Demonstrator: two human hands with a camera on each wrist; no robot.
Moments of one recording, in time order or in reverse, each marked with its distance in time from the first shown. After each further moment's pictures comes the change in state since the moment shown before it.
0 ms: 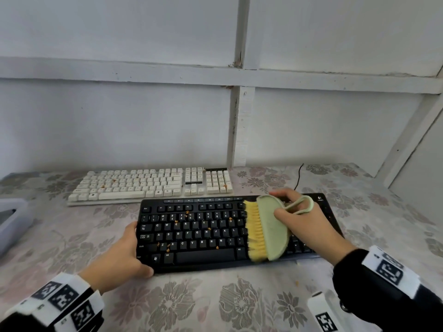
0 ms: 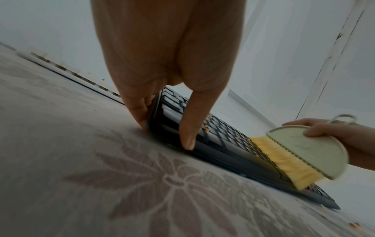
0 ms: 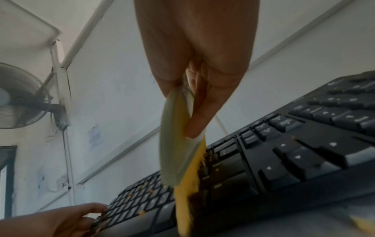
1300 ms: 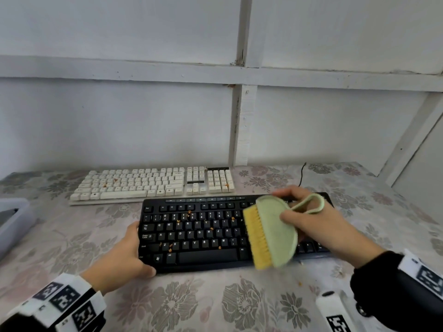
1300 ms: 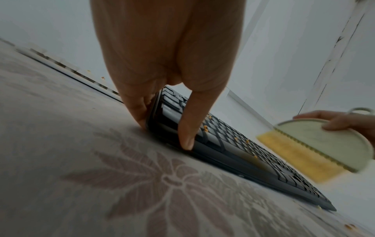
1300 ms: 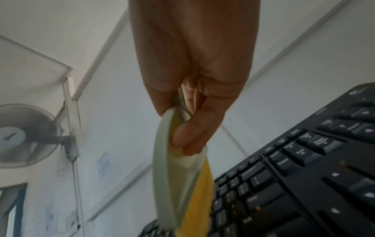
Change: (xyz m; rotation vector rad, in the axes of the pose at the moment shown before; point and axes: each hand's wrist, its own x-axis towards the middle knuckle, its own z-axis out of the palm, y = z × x) left_hand 0.001 -0.003 -0.001 -0.014 -0.012 -0.008; right_hand -0.012 -0.024 -0.011 0.085 -0.165 -0.005
